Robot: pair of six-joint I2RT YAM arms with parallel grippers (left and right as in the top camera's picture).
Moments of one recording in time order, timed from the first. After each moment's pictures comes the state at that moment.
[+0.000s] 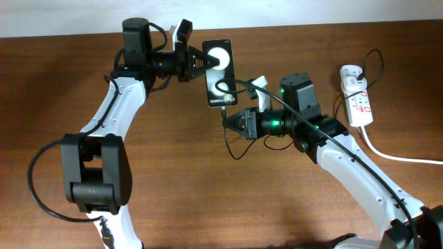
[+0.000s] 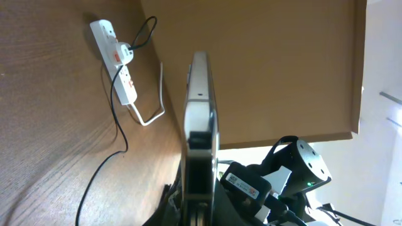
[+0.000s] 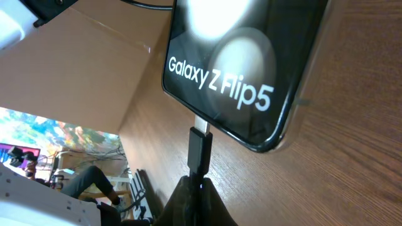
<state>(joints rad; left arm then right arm) -0.12 2.05 1.60 -0.02 1.42 -0.82 0.35 1.47 1.02 -0.22 -0.86 0.43</state>
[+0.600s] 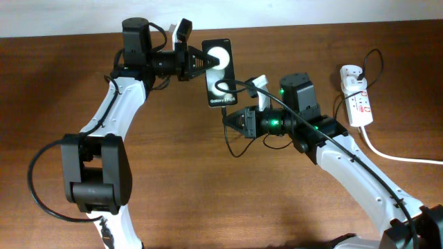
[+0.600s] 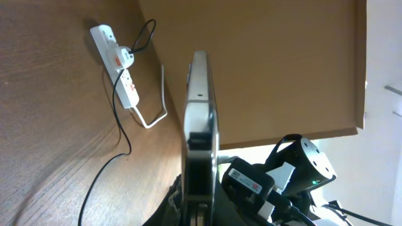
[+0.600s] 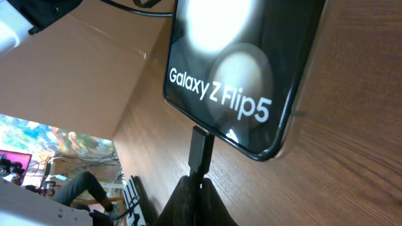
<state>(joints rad) -0.12 2.05 1.60 -0.02 1.42 -0.79 0.35 1.47 1.01 -0.18 -0.83 0.44</state>
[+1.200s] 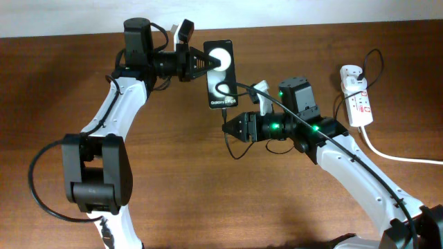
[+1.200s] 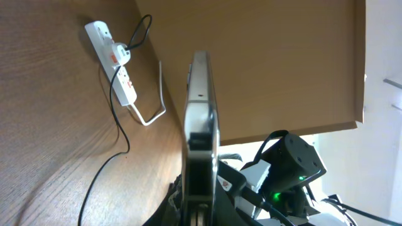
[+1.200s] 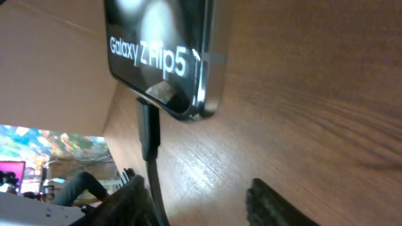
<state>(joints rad) -0.12 2.05 1.60 -0.02 1.44 -0.77 0.35 1.47 1.01 -0.31 -0.79 0.44</state>
